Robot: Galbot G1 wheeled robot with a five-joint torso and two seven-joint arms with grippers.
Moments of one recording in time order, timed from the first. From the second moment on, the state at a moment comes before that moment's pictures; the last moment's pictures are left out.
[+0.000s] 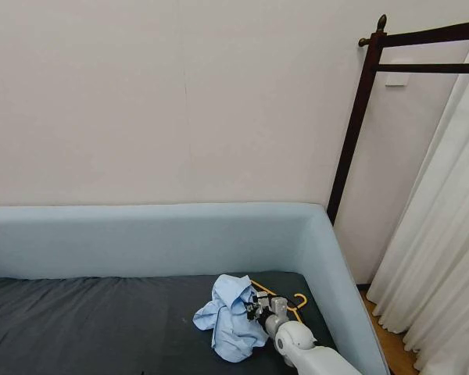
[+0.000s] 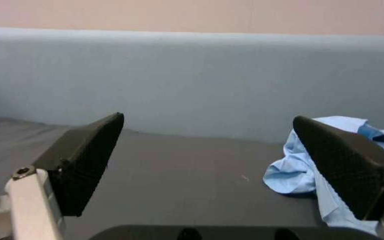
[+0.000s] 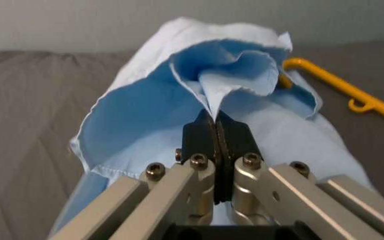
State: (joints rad) left arm 1.88 -1.38 -0.46 -1.93 -0.09 -0.50 -0.31; right arm -0.62 1.29 -0.20 1.06 0.79 -0.19 0.03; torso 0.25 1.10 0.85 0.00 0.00
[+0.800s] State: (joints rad) left arm 1.84 -1.39 -0.46 -1.92 -0.10 -0.50 -0.31; right arm -0.18 1.12 -0.21 1.72 1.29 -0.33 0.37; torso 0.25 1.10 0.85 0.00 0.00
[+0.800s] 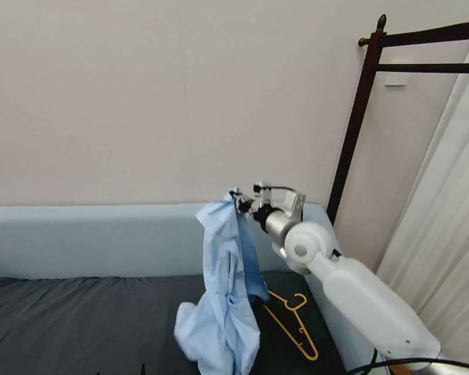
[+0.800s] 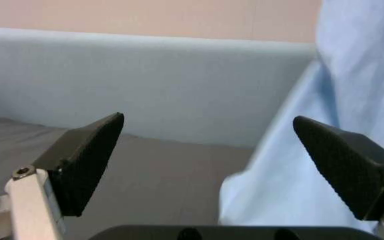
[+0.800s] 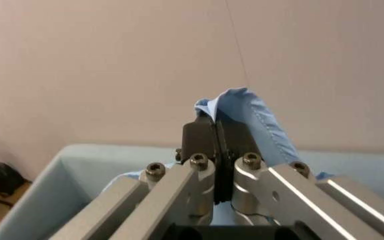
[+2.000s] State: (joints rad) left arm 1.83 -1.37 -0.44 -1.90 -0.10 -0.52 -0.31; right arm 0.30 1.13 -0.28 1.58 1.37 -0.30 0.53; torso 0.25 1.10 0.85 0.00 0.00
